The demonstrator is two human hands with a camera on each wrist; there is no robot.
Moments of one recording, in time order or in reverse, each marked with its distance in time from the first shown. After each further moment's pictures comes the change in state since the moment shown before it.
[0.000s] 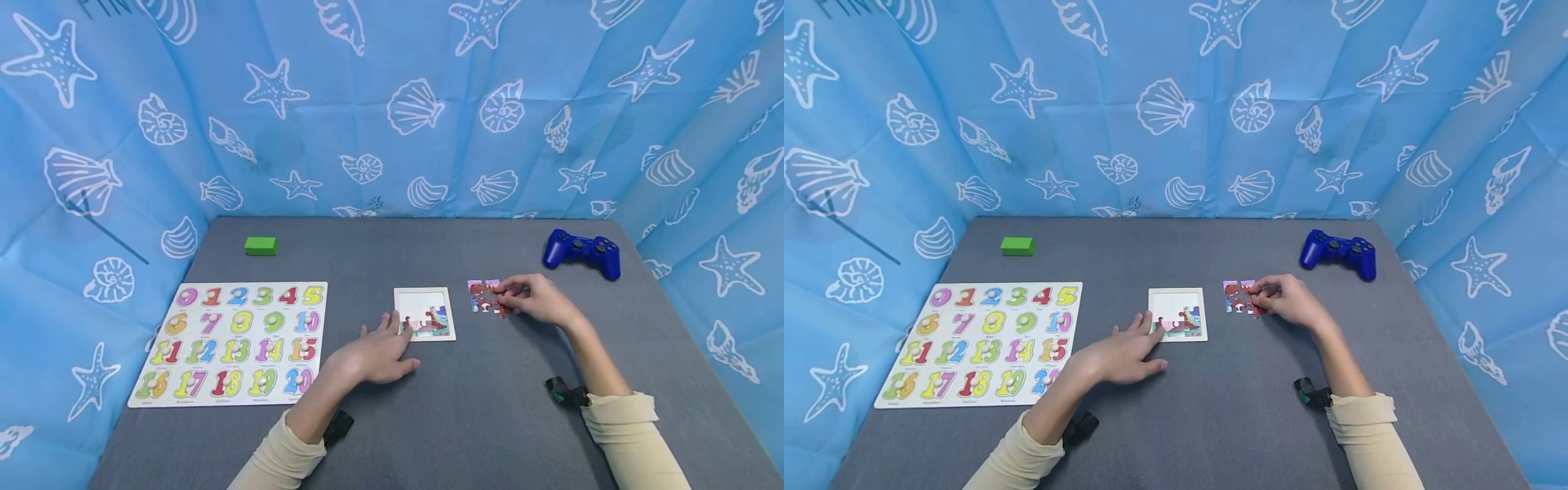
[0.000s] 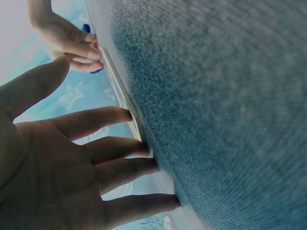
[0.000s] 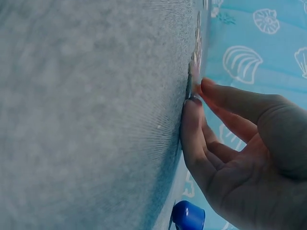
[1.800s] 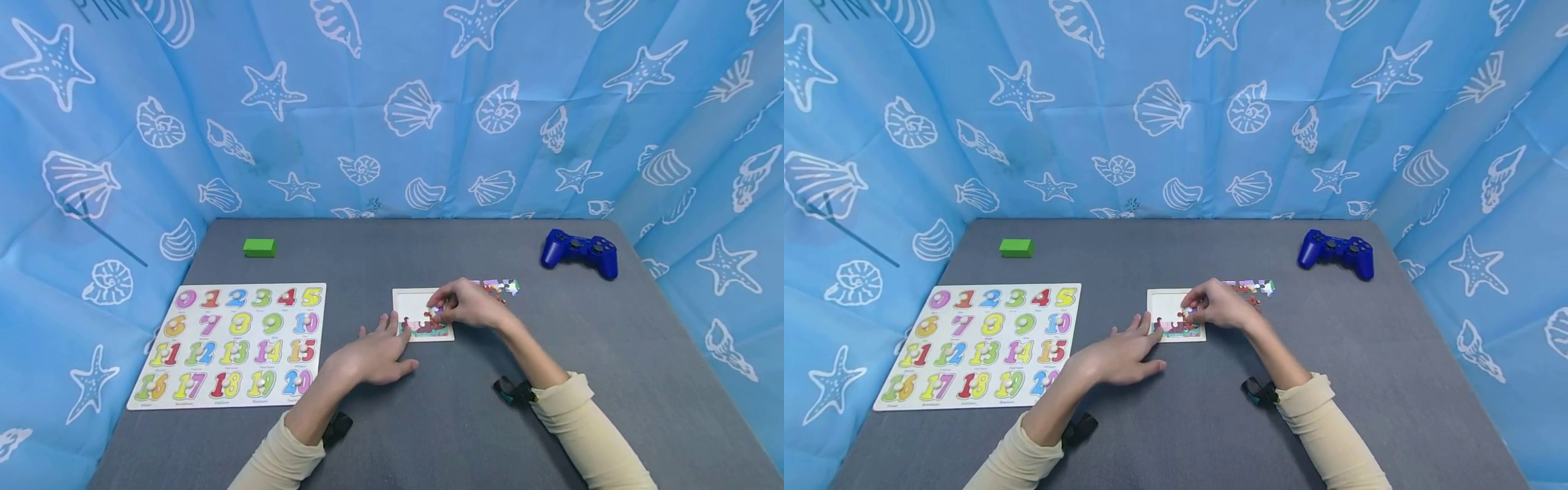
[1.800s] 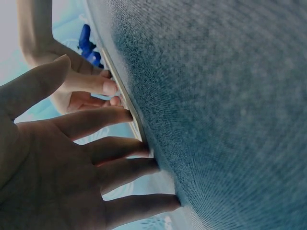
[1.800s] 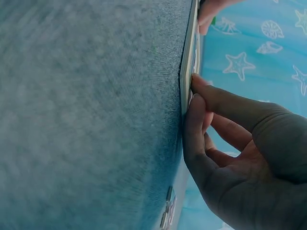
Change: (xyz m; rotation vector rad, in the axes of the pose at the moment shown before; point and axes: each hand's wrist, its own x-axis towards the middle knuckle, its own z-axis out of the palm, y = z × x) left_hand 0.001 0.000 0.002 0.019 -0.008 -0.013; right_hand 0.040 -0.074 0.073 0.018 -0.210 -0.168
